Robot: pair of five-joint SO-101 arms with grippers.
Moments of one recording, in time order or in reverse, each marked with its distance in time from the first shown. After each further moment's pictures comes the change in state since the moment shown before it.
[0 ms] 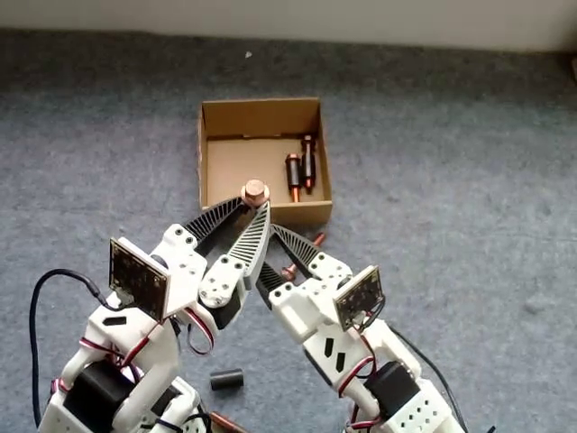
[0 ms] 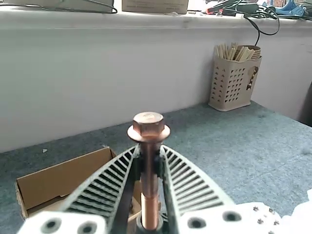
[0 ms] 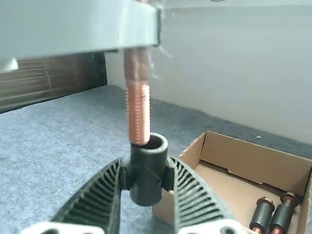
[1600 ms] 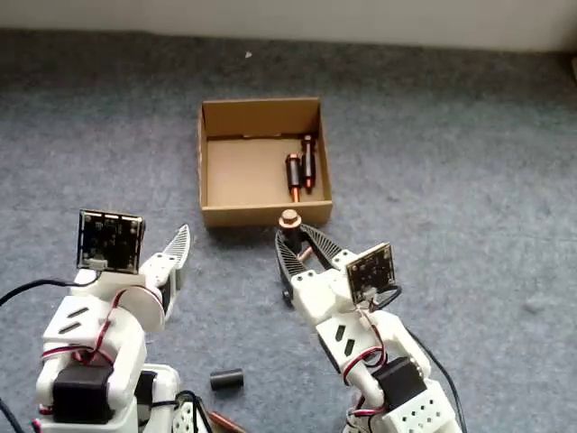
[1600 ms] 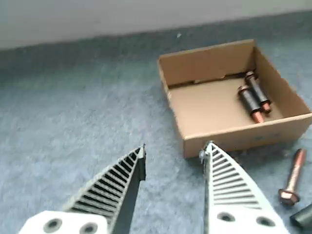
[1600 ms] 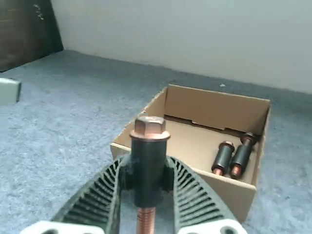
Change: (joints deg) left arm -32.7 -0.6 -1.2 27.3 -8.9; right arm 9.7 -0.1 -1.3 11.6 -3.5
